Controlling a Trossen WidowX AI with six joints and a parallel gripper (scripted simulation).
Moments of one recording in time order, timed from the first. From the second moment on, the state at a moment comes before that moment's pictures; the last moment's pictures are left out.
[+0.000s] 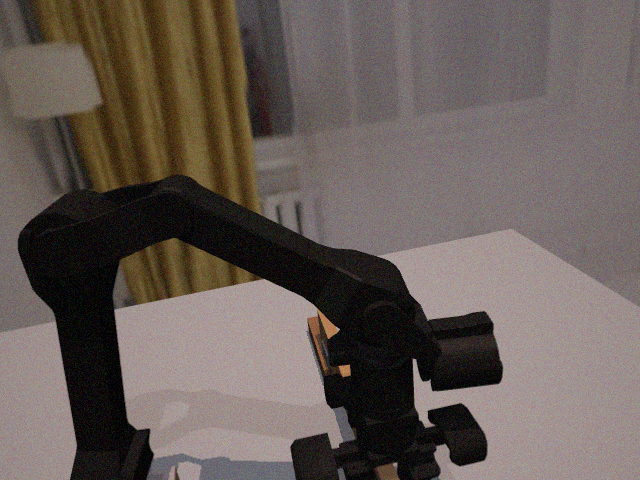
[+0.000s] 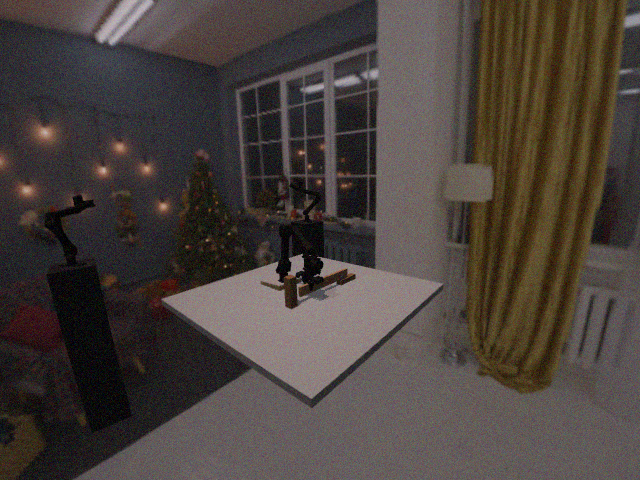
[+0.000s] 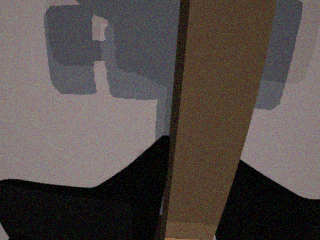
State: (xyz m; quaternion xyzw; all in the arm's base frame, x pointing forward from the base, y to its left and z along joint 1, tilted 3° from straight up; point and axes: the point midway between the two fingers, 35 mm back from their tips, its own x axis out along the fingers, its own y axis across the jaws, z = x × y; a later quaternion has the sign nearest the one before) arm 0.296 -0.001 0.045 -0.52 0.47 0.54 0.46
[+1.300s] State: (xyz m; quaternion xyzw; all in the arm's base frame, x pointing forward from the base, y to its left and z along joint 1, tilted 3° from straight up) arm 0.298 -0.013 0.045 -0.52 0.47 0.54 0.46
